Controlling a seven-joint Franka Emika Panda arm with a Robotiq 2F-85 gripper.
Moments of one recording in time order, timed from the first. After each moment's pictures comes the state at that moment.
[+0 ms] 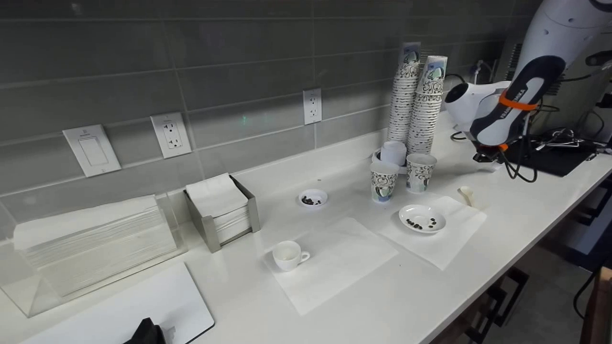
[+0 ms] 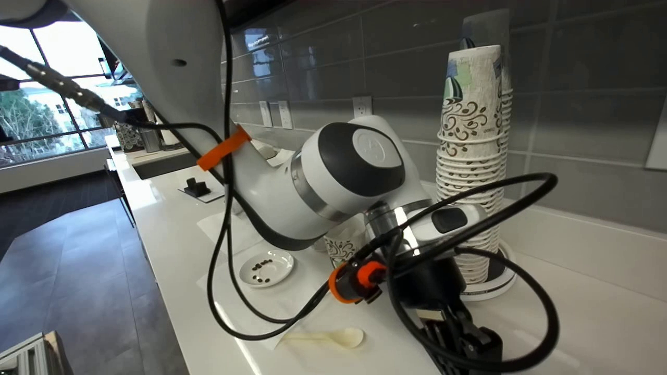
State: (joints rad) arm -0.27 0.51 -0.45 -2.01 -0.91 2.41 0.62
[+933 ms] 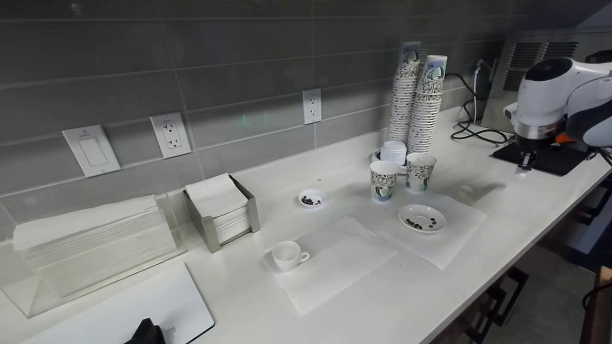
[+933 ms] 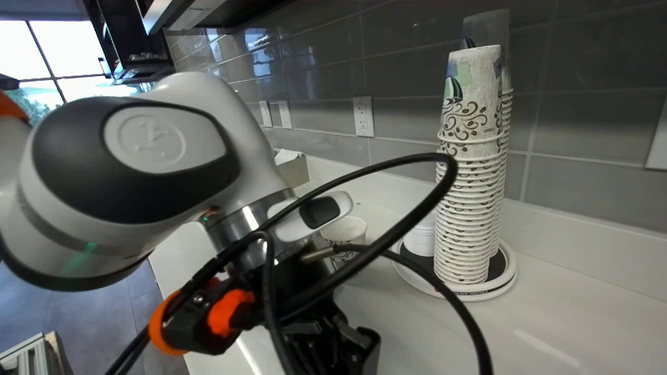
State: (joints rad) arm -0.39 0.01 -0.48 -2.54 -1.27 2.75 0.22
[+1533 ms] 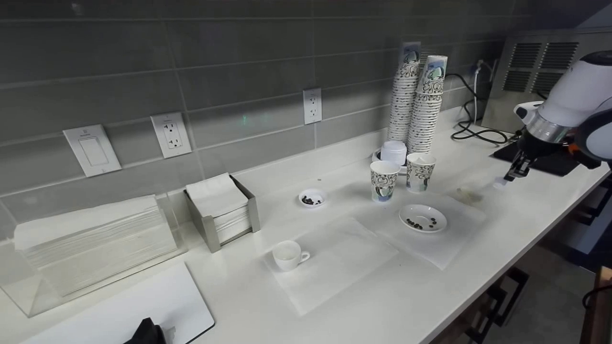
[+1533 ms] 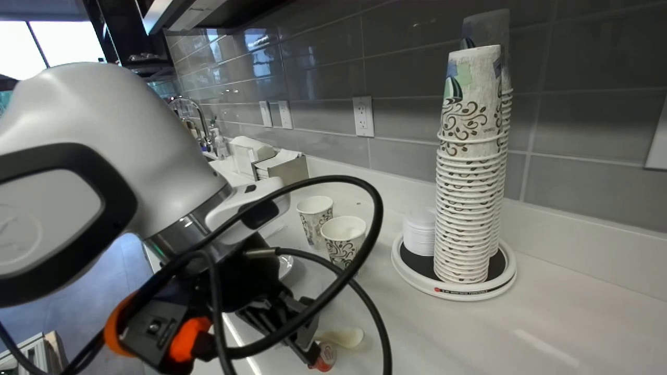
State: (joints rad) arm -0.31 -0.12 -0.60 -2.78 -0.86 3.07 -0.25
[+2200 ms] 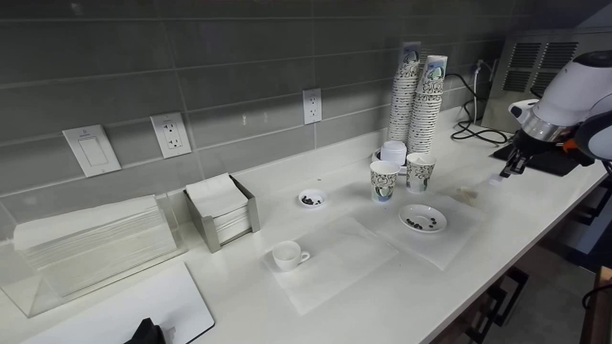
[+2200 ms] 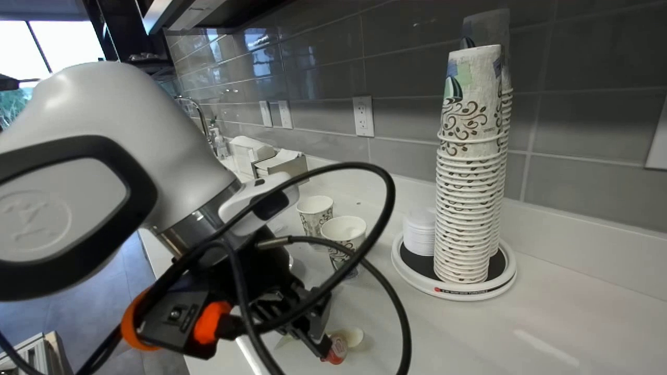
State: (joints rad) arm -0.31 -0.09 -0.60 -2.74 -0.99 3.09 -0.17
